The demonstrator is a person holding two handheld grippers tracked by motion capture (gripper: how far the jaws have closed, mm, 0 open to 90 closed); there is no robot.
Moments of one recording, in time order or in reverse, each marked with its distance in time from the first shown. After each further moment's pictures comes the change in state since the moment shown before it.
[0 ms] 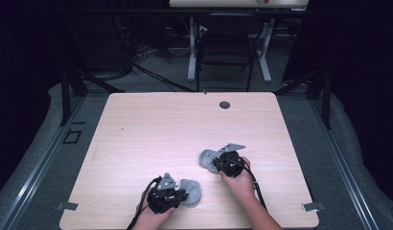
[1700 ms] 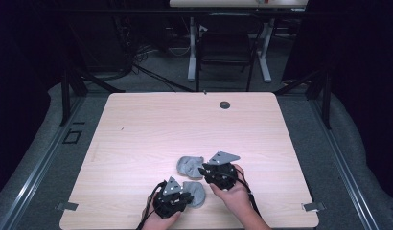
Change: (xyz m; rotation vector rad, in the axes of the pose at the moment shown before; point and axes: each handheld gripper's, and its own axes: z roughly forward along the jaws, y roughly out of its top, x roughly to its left) left arm -0.016 -0.003 0.011 -0.028 -0.003 -0.023; right arm 0.058 0.005 -0.057 -0.134 0.109 -0.121
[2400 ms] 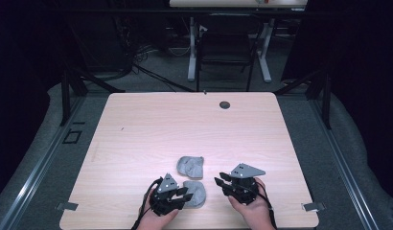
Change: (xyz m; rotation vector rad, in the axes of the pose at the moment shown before) left arm 0.006 0.010 -0.015 -0.058 0.009 0.017; right arm -0.012 -0.037 -0.042 -0.024 -0.016 0.053
